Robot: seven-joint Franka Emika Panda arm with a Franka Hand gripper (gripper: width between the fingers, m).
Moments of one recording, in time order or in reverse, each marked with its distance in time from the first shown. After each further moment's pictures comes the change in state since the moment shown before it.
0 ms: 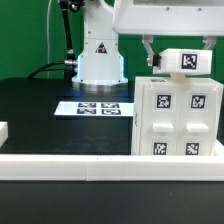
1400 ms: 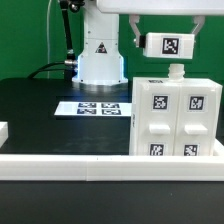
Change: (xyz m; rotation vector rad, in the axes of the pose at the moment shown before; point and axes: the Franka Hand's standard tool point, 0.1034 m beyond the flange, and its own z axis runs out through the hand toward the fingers) arm -0.001 0.021 -0.022 0.001 0.004 0.046
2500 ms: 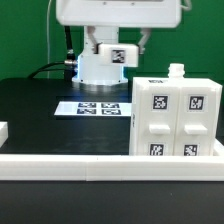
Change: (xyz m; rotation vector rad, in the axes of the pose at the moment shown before) arm -0.052 0.054 0.006 0.002 -0.039 -0.037
